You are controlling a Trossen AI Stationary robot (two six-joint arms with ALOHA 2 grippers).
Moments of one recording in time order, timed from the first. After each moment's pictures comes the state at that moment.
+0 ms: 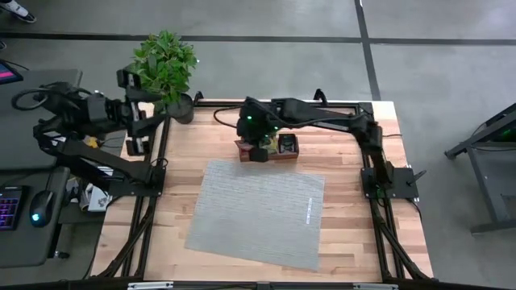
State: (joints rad) left arm -0.17 0.81 1.39 -0.20 -0.23 0.46; right arm -0.19 2.06 2.13 -1.01 -0.09 -0.21
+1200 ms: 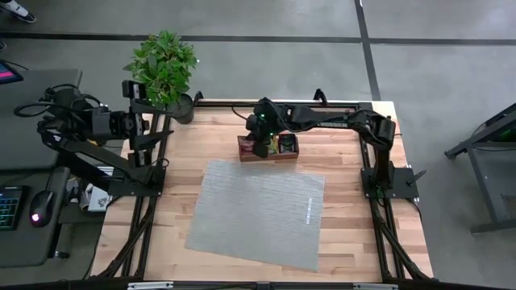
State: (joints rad) left arm -0.28 0.81 1.39 -0.24 -0.21 0.56; right arm -0.32 1.95 1.53 -0.34 -0.23 -0.13
